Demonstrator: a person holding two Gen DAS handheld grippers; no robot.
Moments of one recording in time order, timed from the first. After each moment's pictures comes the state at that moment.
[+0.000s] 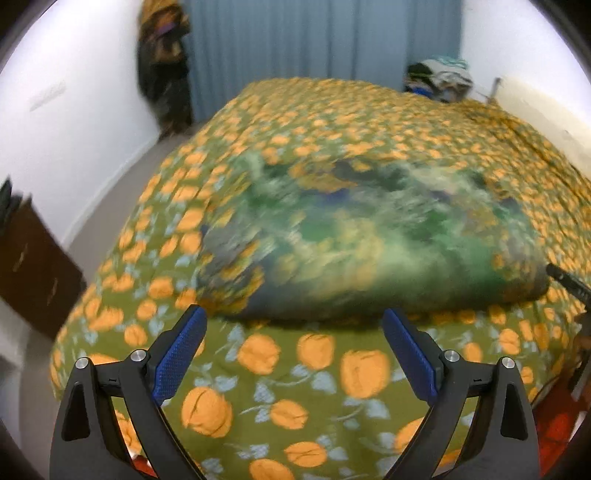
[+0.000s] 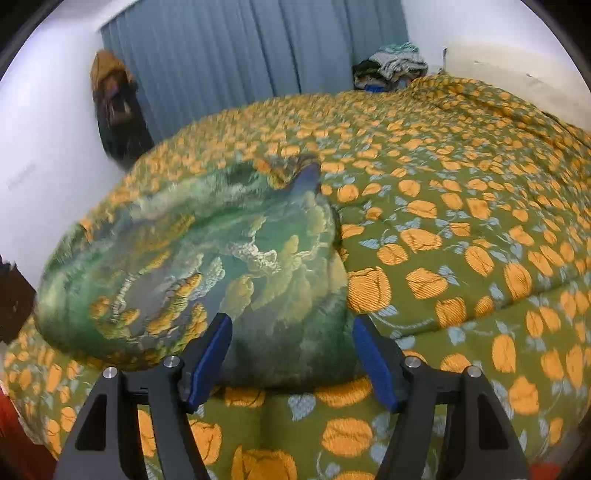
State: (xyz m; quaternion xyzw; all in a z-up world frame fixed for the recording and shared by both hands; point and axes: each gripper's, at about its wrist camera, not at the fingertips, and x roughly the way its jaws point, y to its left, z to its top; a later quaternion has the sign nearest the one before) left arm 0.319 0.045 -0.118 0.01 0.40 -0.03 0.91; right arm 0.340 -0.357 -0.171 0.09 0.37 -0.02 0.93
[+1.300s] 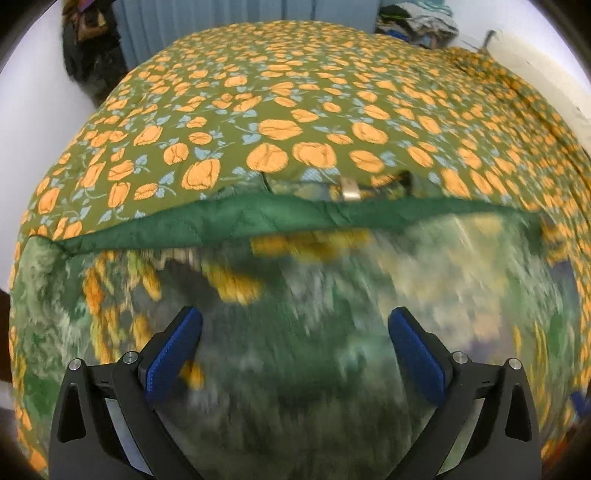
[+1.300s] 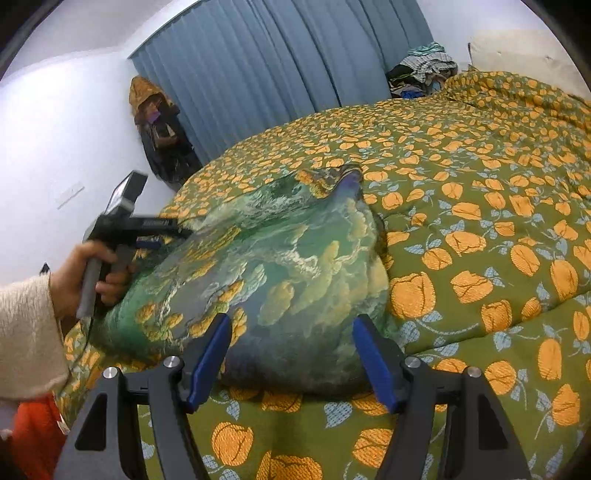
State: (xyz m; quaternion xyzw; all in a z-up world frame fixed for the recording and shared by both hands) left arm 0.558 -0.088 -0.192 0.03 0.51 -0.10 0.85; right arm 0.346 -0.367 -0.181 0.15 0.34 0.07 0.93
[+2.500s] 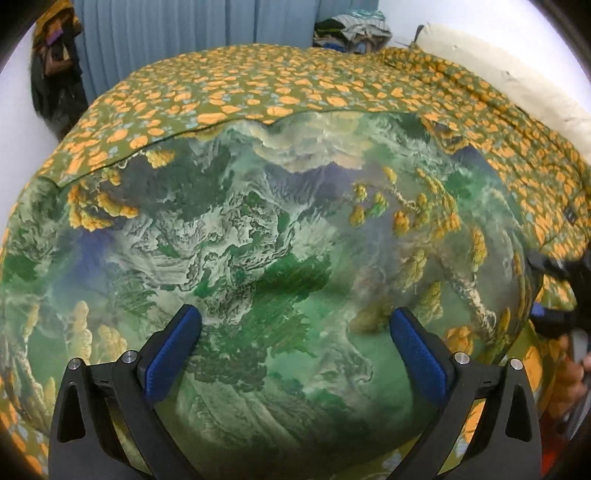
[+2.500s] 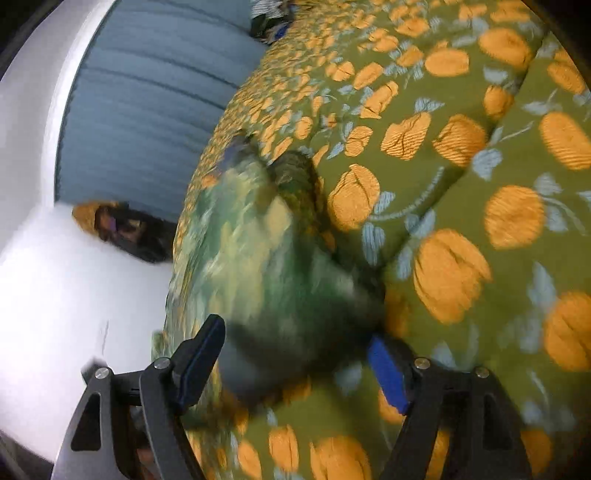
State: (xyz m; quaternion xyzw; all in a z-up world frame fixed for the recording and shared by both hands) left arm 0.437 -0.106 -0.200 0.05 0.46 -0.19 0.87; right arm 0.358 -0.427 -0.259 0.50 0.37 0.00 0.78
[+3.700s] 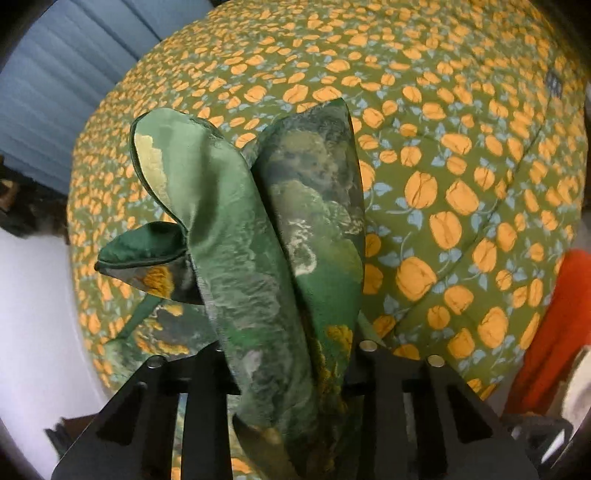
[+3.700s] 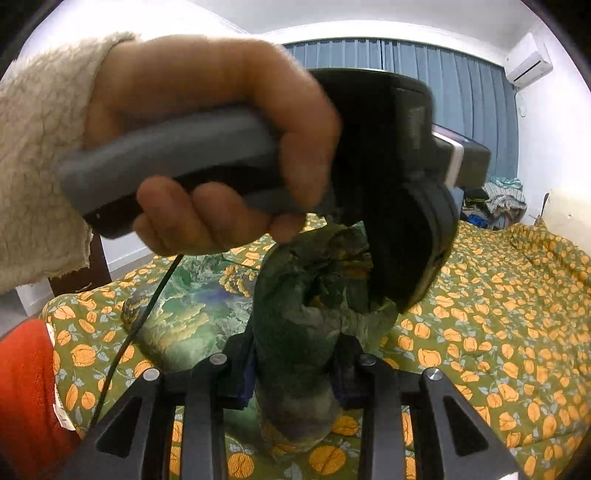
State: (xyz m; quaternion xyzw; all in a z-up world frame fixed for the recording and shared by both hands) left arm 0.465 -0.217 -0.073 0.30 0.54 -0.22 0.76; right arm 0.317 -0.186 -0.102 -0.07 0.21 0.15 0.96
